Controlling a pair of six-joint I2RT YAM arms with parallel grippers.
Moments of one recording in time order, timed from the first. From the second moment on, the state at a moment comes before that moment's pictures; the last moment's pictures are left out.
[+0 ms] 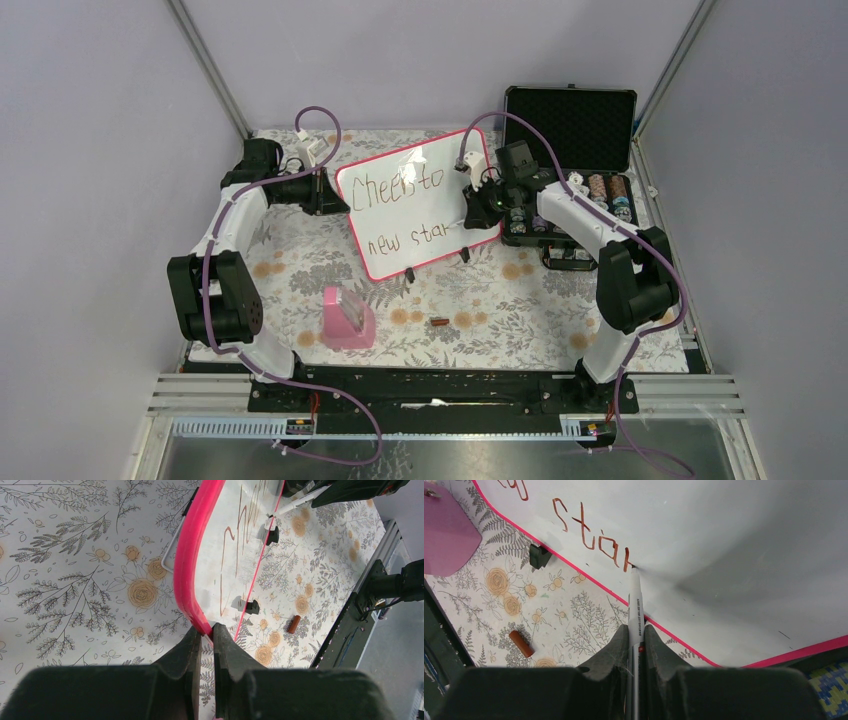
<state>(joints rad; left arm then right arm) 0.09 1.62 1.31 -0.68 0.96 0.30 0.41 1.77 1.36 -0.54 -0.53 -0.31</state>
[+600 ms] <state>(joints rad) 0.09 1.62 1.31 -0.68 0.96 0.30 0.39 1.76 1.36 -0.54 -0.56 -0.32</state>
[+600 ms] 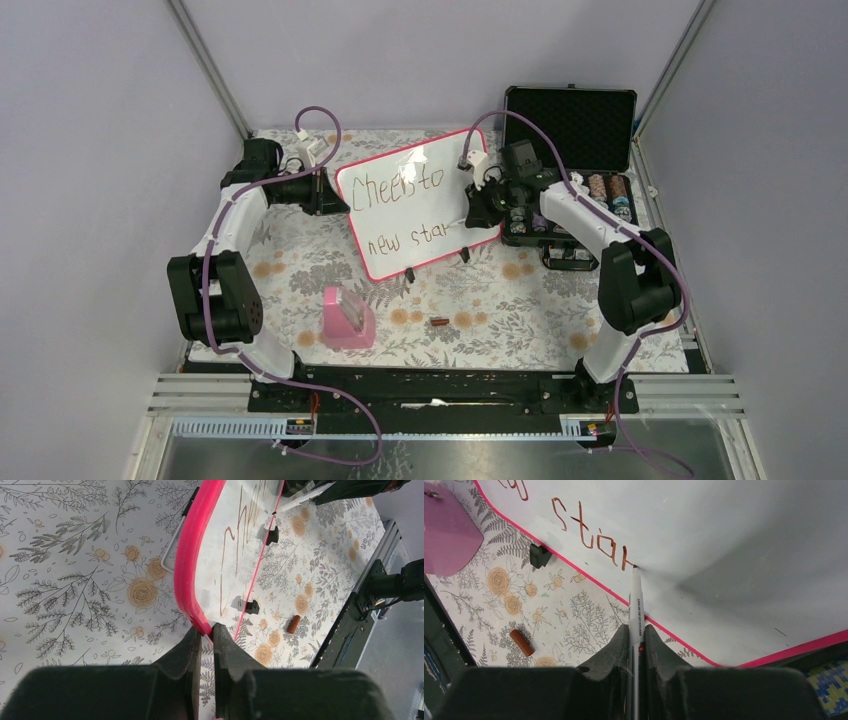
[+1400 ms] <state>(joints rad) 0.09 1.62 1.31 -0.68 0.96 0.30 0.37 1.70 1.34 -0.54 -0.57 -0.37</state>
